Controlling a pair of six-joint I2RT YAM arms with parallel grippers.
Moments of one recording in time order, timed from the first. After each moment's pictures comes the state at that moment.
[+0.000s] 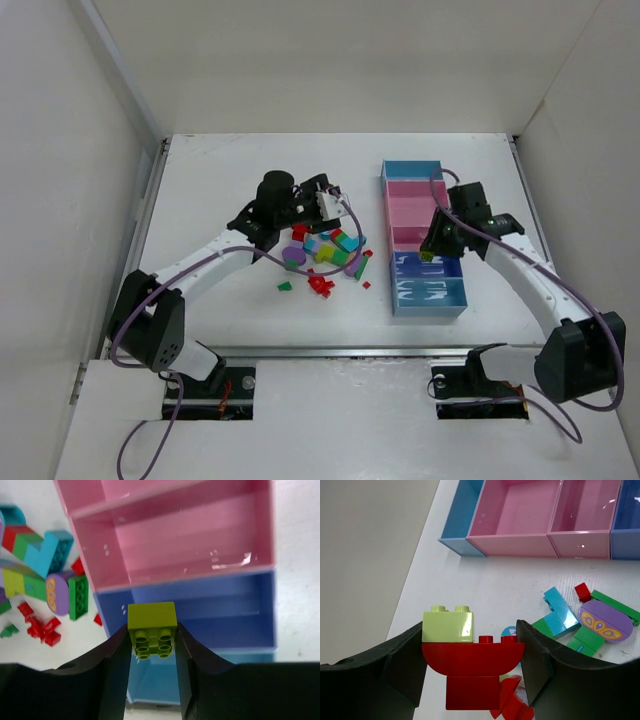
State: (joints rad) left arm -0.58 1.45 1.01 0.13 0.45 0.74; right arm 0.22 1.26 1.00 -0.71 -0.01 0.53
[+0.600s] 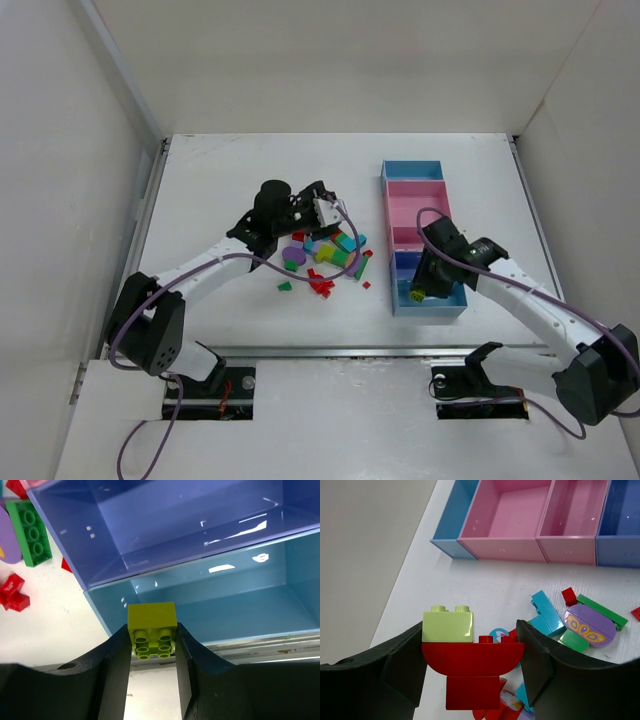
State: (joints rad) left arm -0.58 1.43 0.91 0.23 0.47 0.67; right arm 0.53 1.13 0.87 -0.92 0.14 0.88
